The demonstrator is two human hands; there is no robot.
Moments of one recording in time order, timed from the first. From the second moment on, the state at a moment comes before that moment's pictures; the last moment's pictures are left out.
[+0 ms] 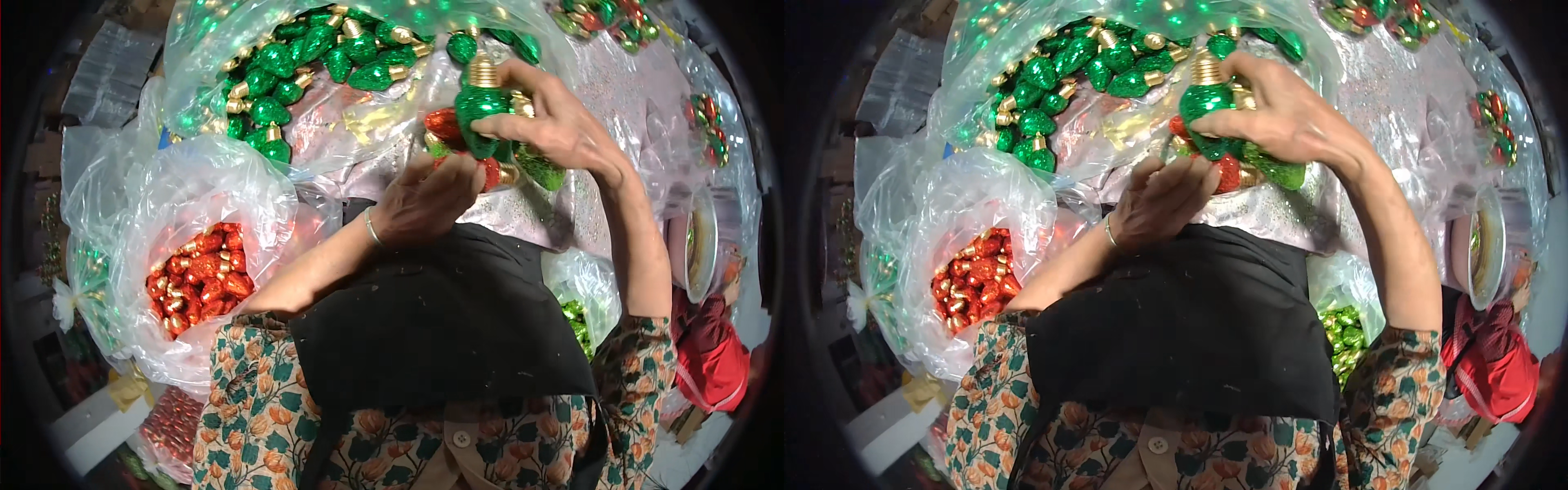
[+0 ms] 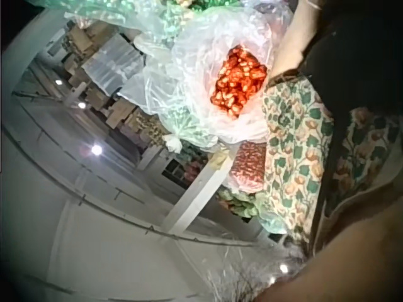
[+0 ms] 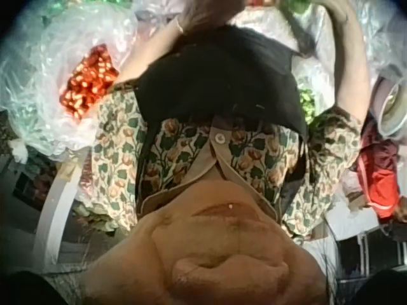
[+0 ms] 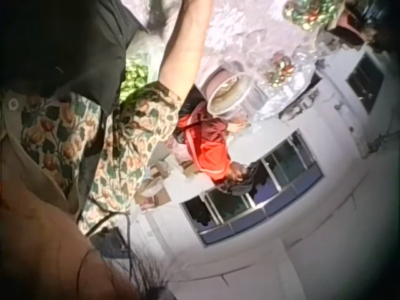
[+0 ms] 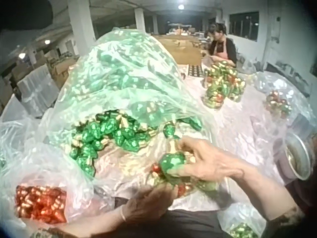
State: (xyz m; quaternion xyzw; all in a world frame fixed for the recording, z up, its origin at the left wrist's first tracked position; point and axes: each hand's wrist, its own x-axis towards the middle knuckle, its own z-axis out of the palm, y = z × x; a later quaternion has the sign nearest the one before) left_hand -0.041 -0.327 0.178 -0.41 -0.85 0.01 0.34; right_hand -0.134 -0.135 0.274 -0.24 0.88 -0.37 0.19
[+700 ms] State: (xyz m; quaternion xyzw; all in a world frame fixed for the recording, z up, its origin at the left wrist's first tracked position) left_hand -0.053 -0.324 0.179 -0.41 -0.86 -0.08 0.29; right_hand -0.143 -0.165 0.271 -0.53 0.84 -0.12 0.04
